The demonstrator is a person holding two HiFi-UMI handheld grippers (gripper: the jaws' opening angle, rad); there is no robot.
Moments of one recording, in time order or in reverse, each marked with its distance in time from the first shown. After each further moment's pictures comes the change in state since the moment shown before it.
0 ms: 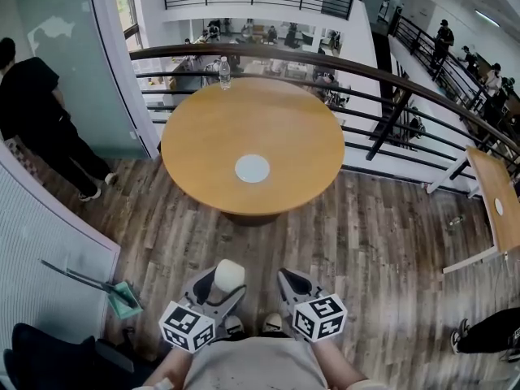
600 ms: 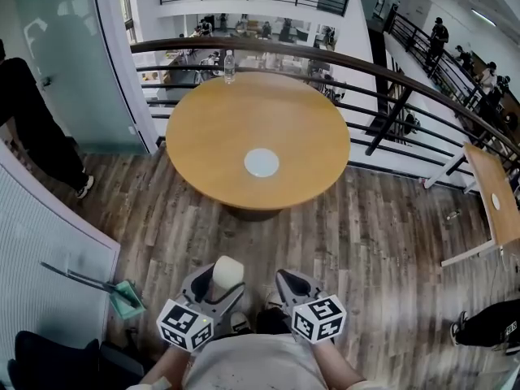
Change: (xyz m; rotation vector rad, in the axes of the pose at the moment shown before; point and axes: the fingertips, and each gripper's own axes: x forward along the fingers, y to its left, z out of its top) left arm -0.042 0.045 -0.006 0.012 -0.013 -0.032; right arm 0.031 0.053 -0.022 -0.012 0.021 -0.021
